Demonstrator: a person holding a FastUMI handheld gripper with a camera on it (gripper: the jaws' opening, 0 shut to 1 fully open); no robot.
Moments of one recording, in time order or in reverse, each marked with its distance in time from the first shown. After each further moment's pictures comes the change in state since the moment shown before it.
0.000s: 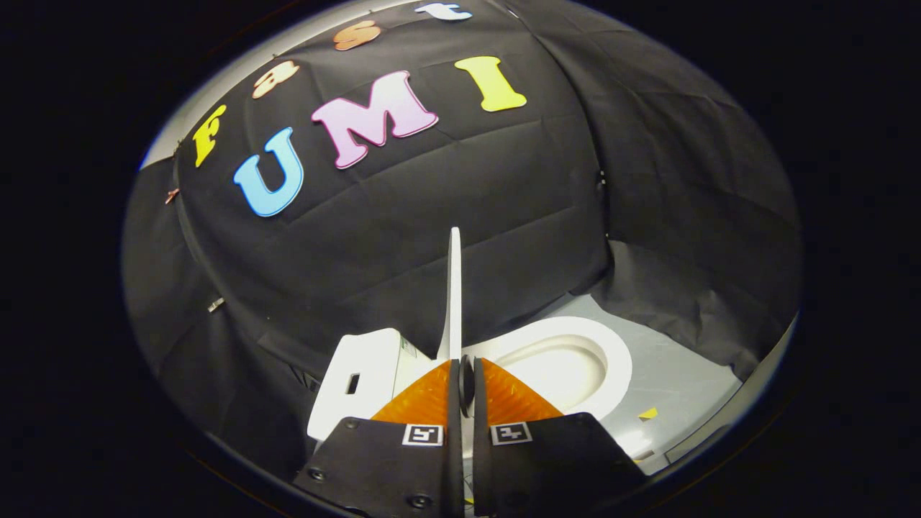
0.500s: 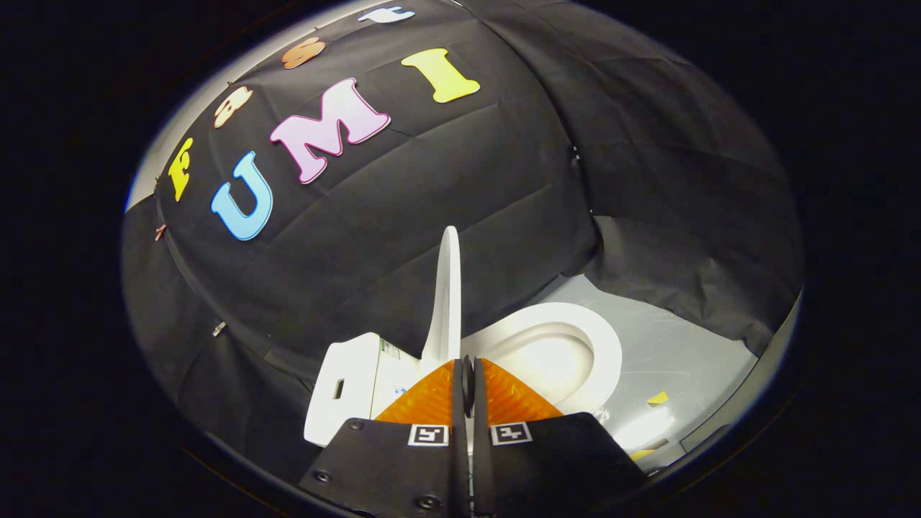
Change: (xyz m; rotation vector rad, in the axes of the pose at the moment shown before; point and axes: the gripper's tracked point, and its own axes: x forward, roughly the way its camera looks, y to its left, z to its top) arm 0.019 -0.077 0.002 0.149 0.037 0.005
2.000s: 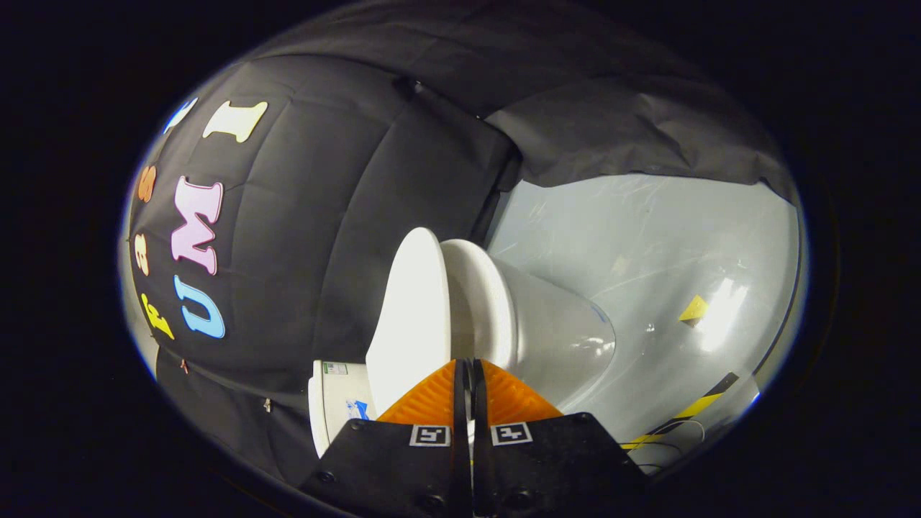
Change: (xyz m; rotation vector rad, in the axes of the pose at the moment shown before) arm 0.110 -0.270 -0.096 0.551 0.198 0.032
